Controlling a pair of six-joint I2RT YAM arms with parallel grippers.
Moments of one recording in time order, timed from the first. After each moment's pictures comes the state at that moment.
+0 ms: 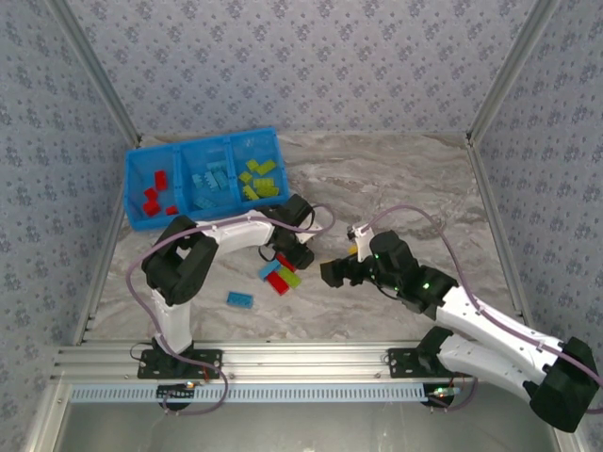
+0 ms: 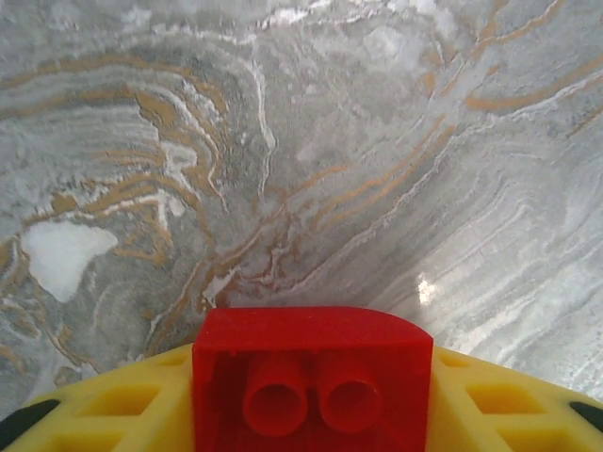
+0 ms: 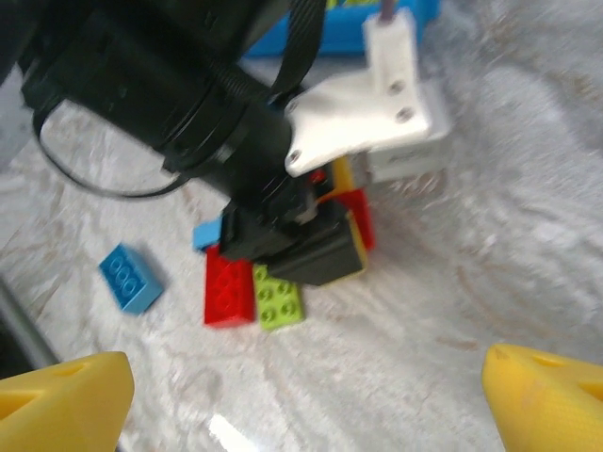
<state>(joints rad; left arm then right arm) -0.77 1.91 1.25 -0.57 0.12 0.07 0.79 0.89 0.59 -0.28 -0.11 0.37</state>
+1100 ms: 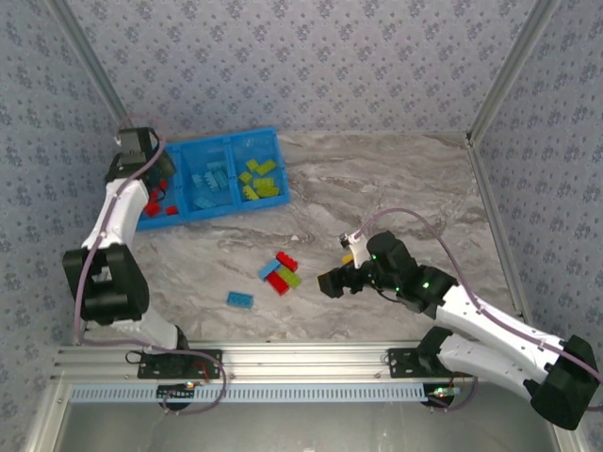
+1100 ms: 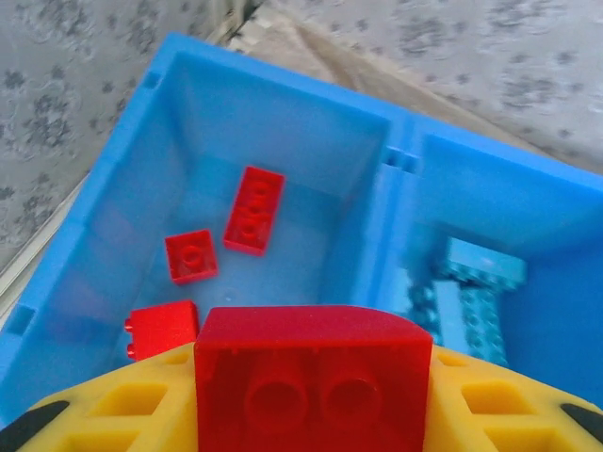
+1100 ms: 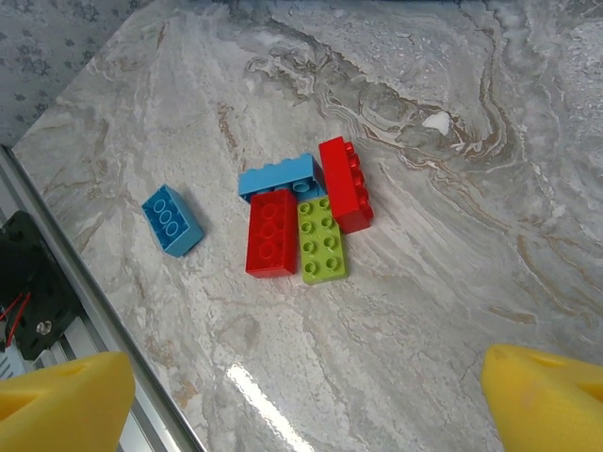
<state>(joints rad) 0.12 1.65 1.40 -0.50 -0.14 -0.39 0.81 0.87 0.61 -0.34 -0.20 0.32</state>
